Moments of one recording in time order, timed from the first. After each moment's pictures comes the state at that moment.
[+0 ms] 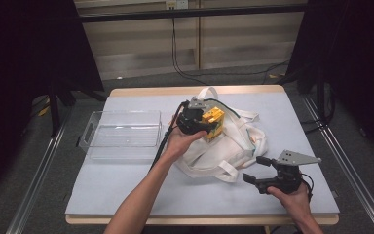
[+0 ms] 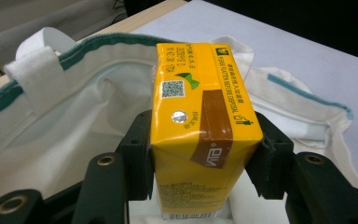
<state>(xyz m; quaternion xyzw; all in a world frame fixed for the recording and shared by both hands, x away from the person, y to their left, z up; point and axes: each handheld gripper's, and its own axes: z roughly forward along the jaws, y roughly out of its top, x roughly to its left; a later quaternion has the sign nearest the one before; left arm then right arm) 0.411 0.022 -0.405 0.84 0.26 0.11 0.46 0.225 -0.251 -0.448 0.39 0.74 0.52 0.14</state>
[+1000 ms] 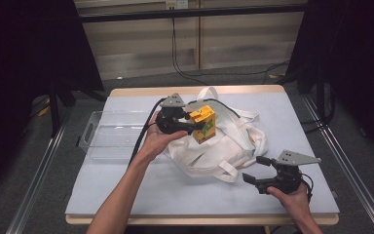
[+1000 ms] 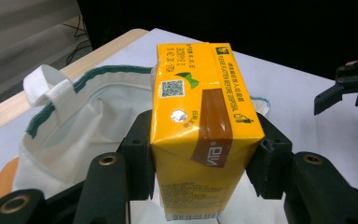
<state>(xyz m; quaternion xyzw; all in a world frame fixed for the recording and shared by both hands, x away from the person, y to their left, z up) 0.395 0.078 -0.367 0.84 0.18 0.06 0.51 0.225 -0.250 -0.449 0.39 0.74 0.52 0.14</state>
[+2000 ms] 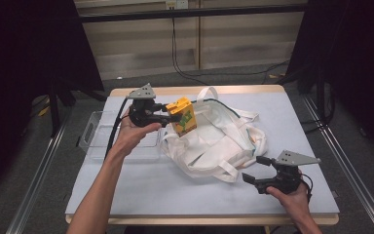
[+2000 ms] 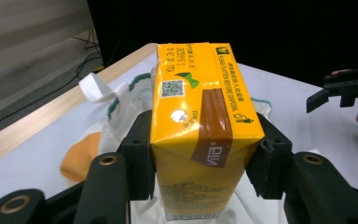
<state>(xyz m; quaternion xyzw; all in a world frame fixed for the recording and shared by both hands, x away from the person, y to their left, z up) 0.405 0.144 -0.340 0.82 0.19 0.07 0.54 0.225 -0.249 -0.448 0.40 0.74 0.52 0.15</state>
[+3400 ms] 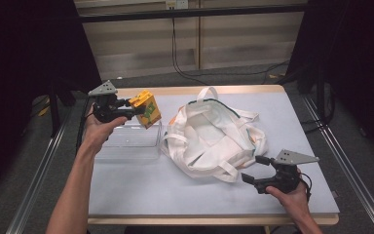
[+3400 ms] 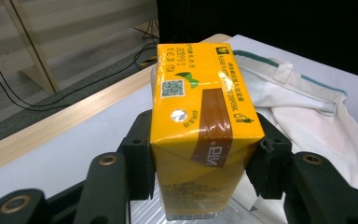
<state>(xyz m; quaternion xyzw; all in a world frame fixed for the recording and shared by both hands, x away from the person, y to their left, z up) 0.426 0.235 -0.344 0.81 0.27 0.14 0.50 0.227 -0.248 -0.448 0.39 0.75 0.52 0.14</state>
